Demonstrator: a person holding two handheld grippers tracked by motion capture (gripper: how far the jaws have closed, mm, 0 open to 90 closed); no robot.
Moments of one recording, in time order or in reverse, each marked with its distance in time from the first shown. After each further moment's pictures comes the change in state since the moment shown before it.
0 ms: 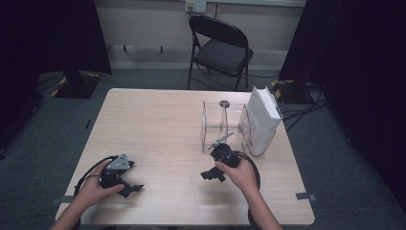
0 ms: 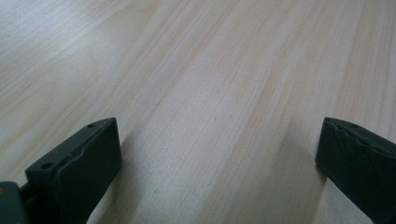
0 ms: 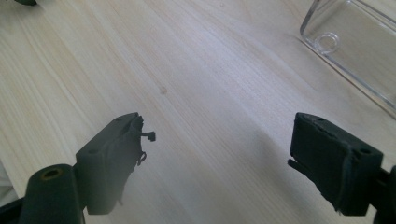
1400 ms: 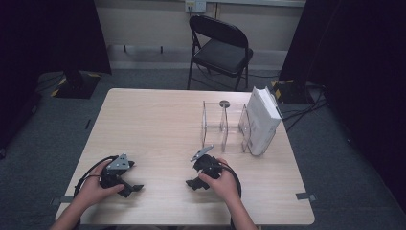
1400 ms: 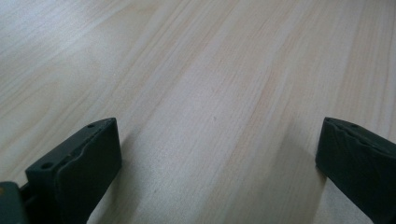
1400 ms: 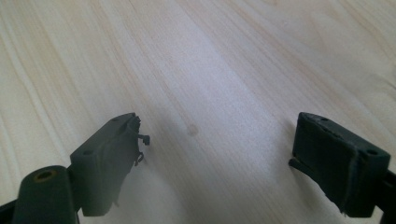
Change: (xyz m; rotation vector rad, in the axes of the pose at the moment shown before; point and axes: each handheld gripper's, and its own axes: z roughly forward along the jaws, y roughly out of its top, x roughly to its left) left arm 0.000 0.000 0.000 0.000 -0.001 0.000; right arm 0.030 0.000 0.058 -0.083 -0.052 -0.167
